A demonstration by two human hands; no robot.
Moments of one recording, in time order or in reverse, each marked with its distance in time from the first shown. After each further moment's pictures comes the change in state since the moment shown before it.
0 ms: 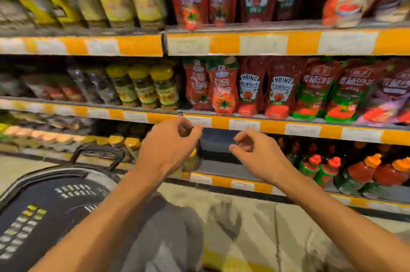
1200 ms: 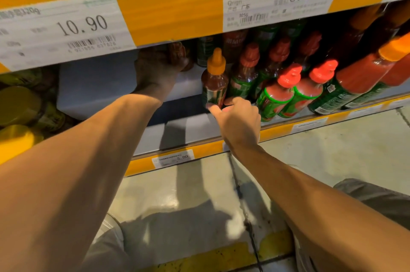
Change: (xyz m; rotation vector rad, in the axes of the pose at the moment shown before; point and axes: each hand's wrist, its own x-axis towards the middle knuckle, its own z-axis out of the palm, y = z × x) left_hand 0.191 0.006 0.428 -0.420 -0.238 0.010; right_hand 0.117 0.325 0.099 -0.150 0.478 0.636
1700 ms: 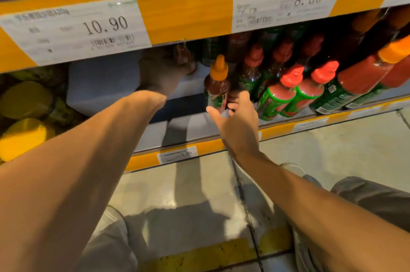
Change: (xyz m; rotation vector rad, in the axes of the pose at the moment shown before) left_hand -0.017 0.010 -0.017 0.030 -0.094 0.010; right_hand -0.027 -0.004 -0.010 0.310 -0.004 -0.136
